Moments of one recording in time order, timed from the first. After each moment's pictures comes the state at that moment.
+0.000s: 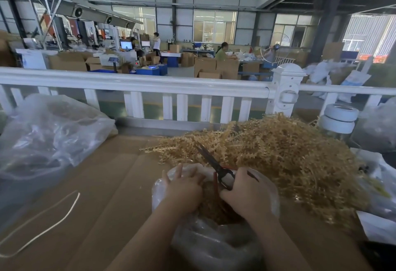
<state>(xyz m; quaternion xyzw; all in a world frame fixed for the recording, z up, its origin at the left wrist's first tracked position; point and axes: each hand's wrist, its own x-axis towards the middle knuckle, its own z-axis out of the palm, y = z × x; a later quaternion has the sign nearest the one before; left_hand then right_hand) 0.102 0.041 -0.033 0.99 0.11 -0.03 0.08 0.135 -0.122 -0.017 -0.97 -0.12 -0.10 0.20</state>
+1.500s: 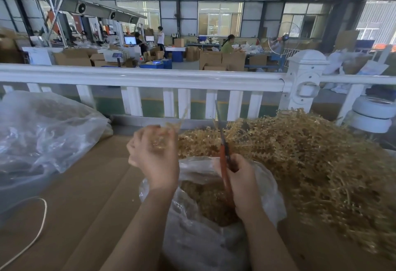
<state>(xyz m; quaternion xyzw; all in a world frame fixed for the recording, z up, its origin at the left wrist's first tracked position) 0.135 0.071 0.013 0.66 0.25 0.57 0.42 0.187 -0.074 -0.036 -0.74 -0.13 0.00 0.66</state>
